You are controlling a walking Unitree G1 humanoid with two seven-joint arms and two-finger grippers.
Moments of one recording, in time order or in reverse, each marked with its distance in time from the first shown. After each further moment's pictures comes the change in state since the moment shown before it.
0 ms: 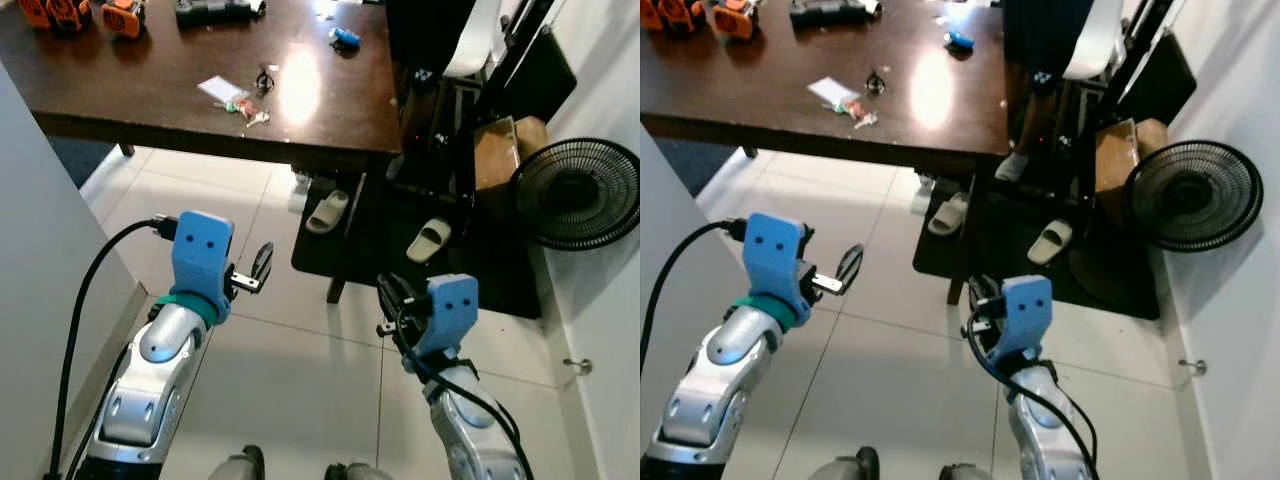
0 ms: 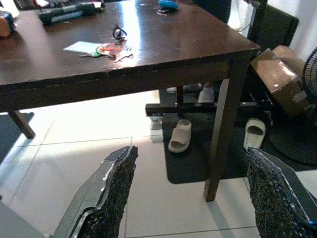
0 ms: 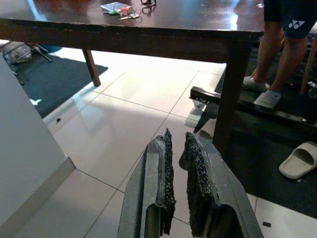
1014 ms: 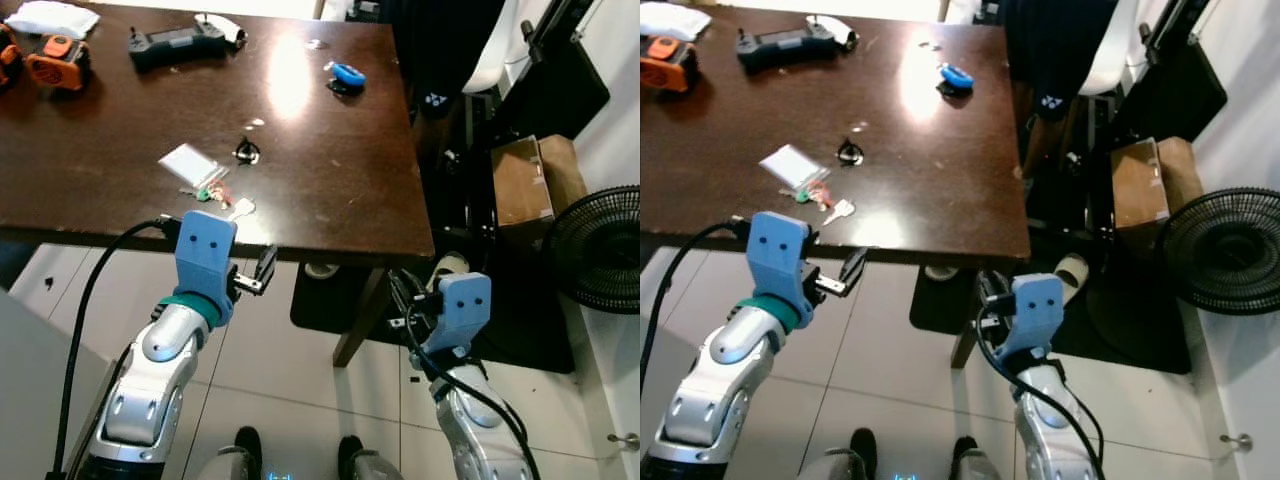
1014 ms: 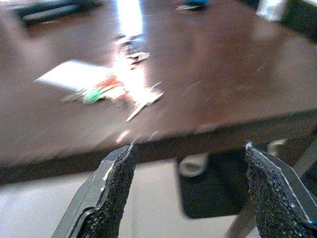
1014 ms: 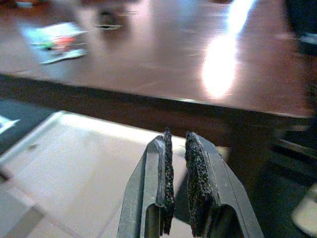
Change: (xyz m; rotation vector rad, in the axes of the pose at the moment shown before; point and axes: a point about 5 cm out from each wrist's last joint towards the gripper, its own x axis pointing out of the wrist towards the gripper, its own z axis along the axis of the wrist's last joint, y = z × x) left arm 0.000 -0.001 -0.003 -0.009 0.026 -0.012; right arm -0.001 -0.004 0.004 0.000 -0.021 -0.025
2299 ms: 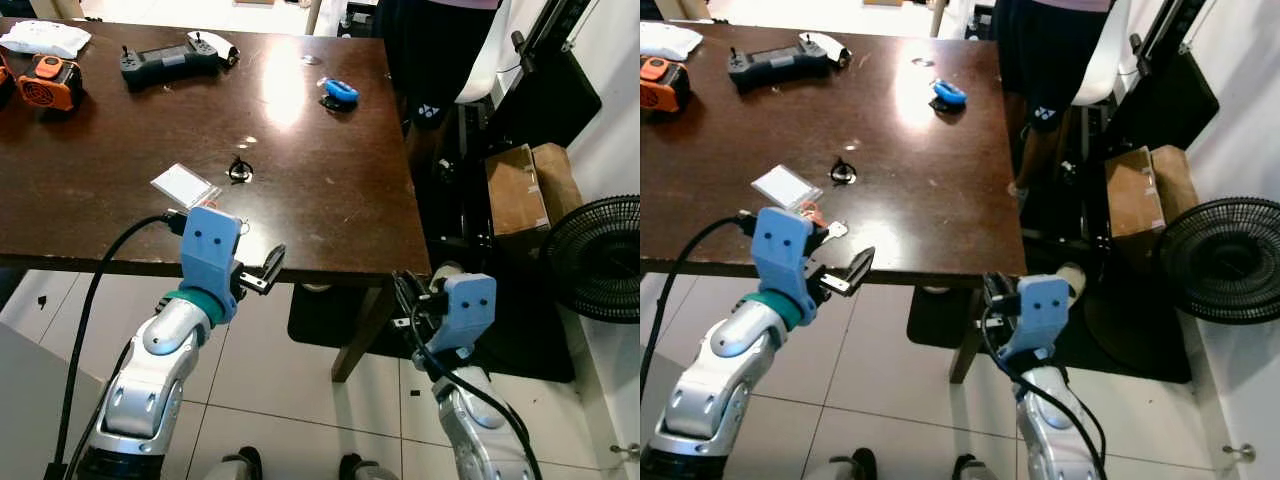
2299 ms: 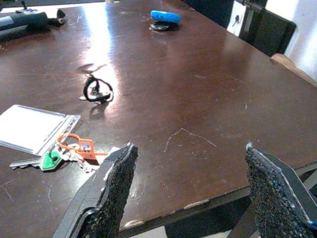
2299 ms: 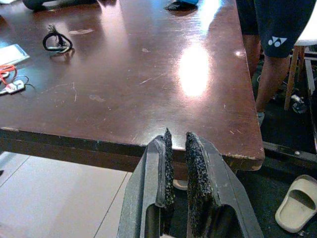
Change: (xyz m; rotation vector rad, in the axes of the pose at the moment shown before) left arm 0.005 -0.003 0.006 -0.015 -0.017 -0.069; right arm -0.002 -0.004 0.000 0.022 -0.004 -0.023
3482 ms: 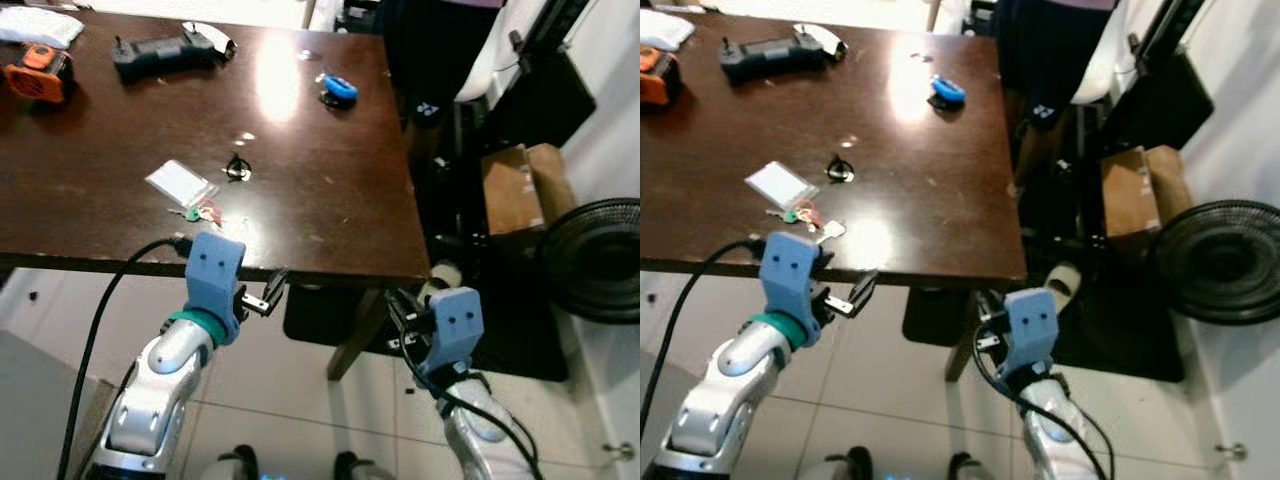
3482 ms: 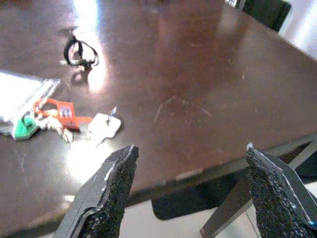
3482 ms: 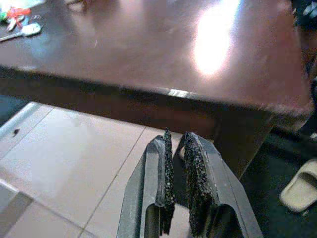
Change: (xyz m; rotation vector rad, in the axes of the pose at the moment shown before) left arm -0.001 -0.001 -0.017 -0.038 0.074 -0.071; right arm -0.018 0.009 -0.023 -0.041 0.114 0.057
